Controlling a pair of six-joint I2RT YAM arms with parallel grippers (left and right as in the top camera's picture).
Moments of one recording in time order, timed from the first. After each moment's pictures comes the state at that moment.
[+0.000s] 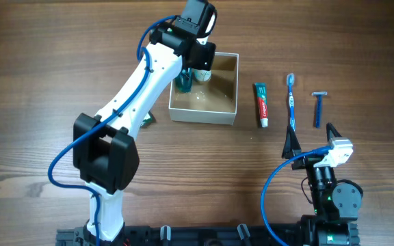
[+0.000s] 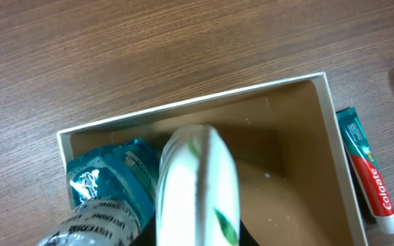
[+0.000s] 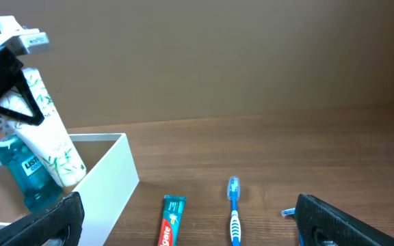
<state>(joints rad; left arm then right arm) -0.50 2.08 1.94 -0.93 -0.02 -0.17 -0.05 0.02 0.01 0.01 -0.13 0.11</state>
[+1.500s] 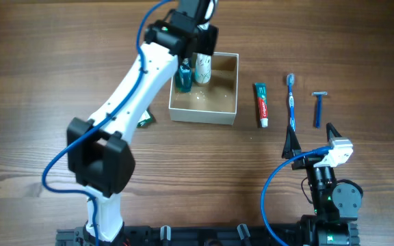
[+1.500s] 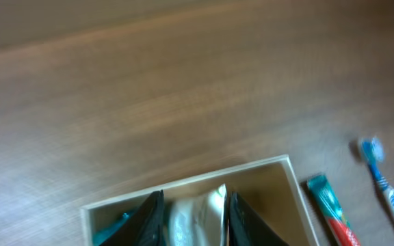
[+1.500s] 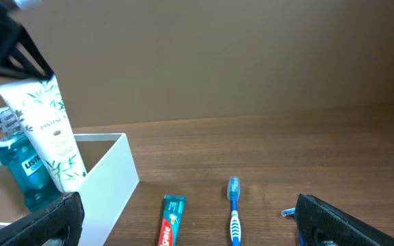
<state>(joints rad) -0.47 2.03 1.94 -0.72 -0.02 -0.16 -0.05 0.02 0.01 0.01 -0.13 0.11</state>
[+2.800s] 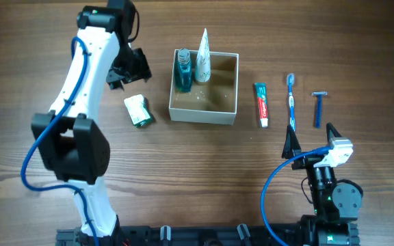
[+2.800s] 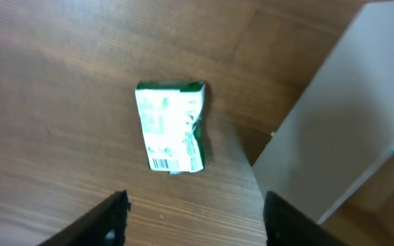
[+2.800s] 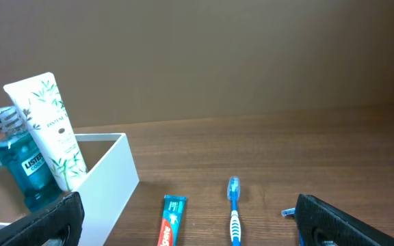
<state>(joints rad) -0.15 2.08 1.96 -1.44 0.02 -0.49 -0.05 0.02 0.01 0.01 -0.13 0.11</state>
